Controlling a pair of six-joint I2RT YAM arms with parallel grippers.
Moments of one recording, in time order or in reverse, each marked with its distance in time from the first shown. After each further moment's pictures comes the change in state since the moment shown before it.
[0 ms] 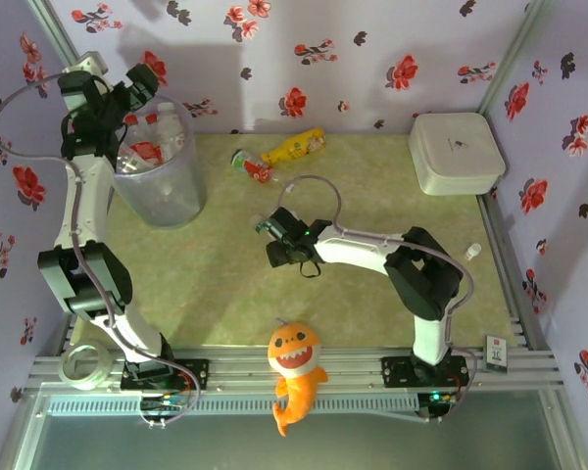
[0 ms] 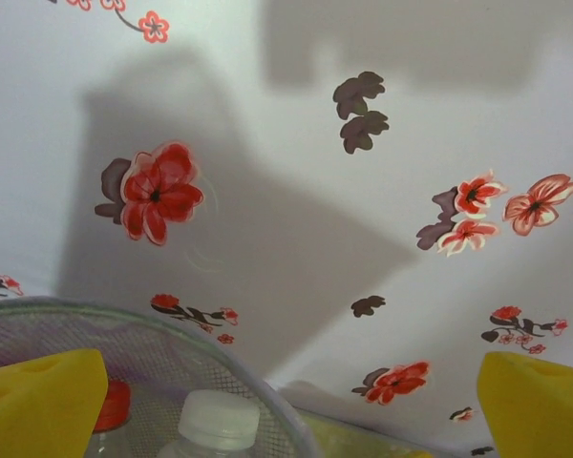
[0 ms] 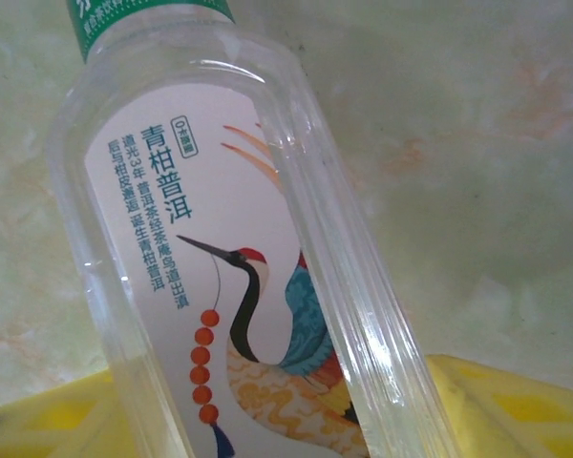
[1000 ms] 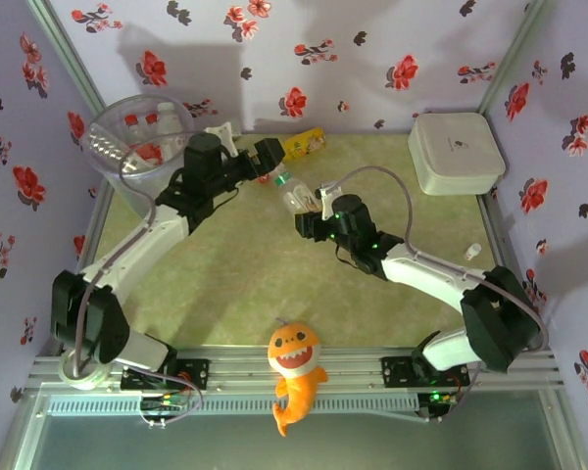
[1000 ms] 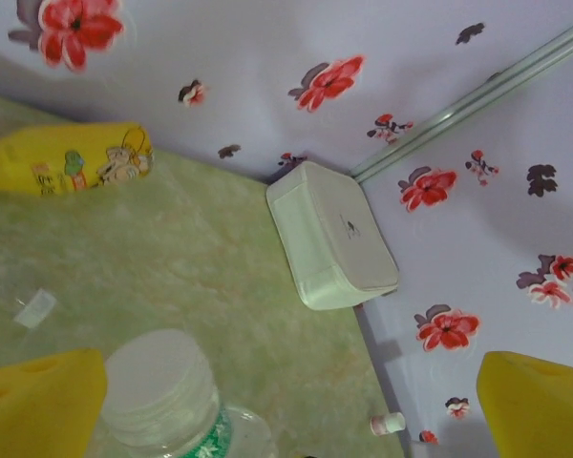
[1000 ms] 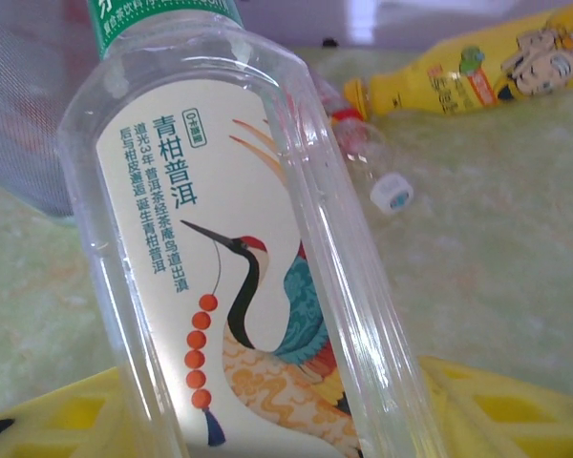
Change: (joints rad) left arm -0.635 -0.248 -0.521 0.160 -0.022 -0.267; right arm -0.202 -0.464 -0.441 0.641 -0.155 -0.222
